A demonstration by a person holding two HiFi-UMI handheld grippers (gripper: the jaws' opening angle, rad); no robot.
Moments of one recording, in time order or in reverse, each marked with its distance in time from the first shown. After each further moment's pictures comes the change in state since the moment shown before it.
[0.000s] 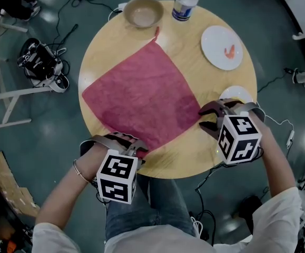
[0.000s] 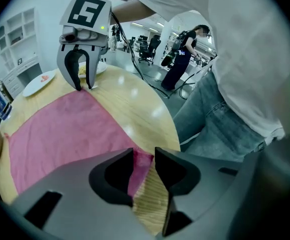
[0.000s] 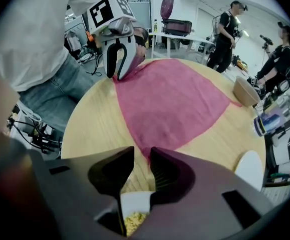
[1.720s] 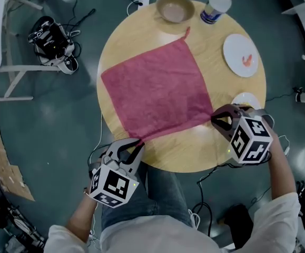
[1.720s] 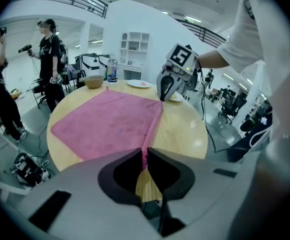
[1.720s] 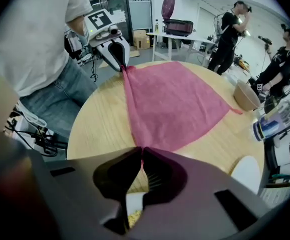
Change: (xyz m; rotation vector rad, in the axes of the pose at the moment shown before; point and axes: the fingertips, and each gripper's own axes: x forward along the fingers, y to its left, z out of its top) left arm -0.040 0.004 -0.036 -0.858 -0.429 0.615; right arm -0.010 0.003 0.008 -0.001 0.006 0.021
